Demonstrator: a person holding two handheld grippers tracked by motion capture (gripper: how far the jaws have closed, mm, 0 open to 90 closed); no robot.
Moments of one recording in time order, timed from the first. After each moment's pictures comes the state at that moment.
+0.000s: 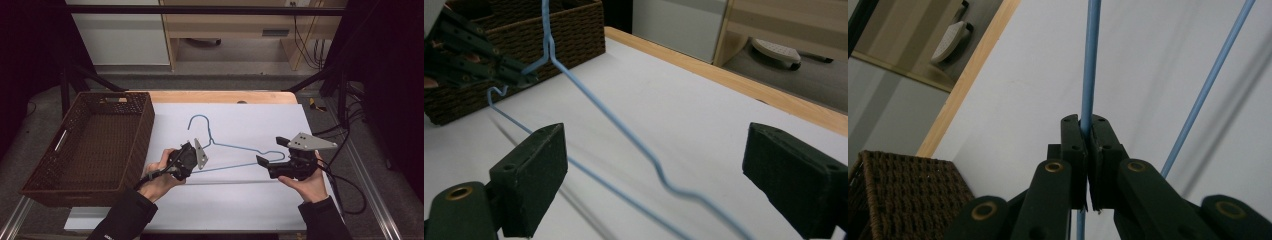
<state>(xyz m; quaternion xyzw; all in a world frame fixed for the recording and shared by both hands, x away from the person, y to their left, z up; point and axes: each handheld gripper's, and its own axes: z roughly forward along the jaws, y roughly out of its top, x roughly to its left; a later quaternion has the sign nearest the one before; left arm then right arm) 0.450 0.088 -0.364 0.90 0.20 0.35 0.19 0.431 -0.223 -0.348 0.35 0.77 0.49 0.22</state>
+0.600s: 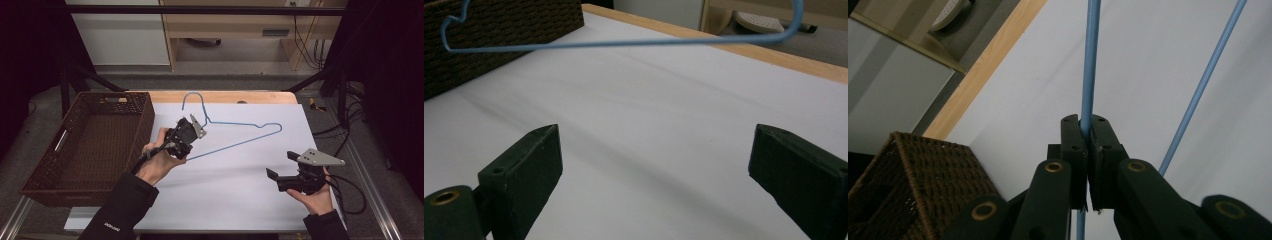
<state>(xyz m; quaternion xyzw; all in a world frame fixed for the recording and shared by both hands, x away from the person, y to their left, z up) 0.477 0.089 -0.310 0.89 0.27 0.31 0.18 0.414 -0.250 -0.388 0.39 0.76 0.48 0.22</state>
